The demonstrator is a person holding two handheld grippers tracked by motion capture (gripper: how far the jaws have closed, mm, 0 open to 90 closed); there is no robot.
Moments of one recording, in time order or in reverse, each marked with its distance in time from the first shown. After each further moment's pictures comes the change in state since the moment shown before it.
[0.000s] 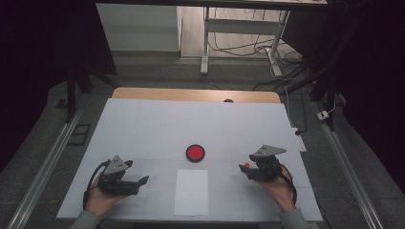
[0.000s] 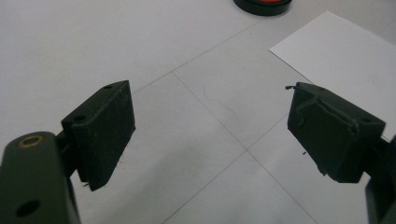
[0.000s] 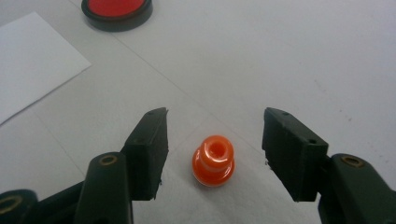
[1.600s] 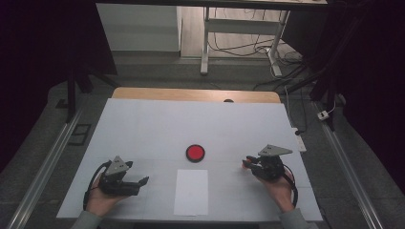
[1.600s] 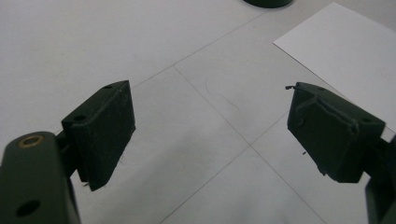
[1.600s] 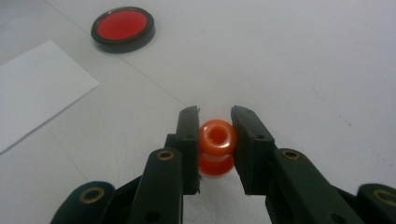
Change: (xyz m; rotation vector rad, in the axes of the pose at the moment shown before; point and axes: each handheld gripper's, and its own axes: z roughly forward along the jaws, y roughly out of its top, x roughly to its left) left arm -0.001 -0.002 0.003 0.017 0.012 0.005; right arm -0.006 -0.004 -0.005 -0.094 0.037 0.060
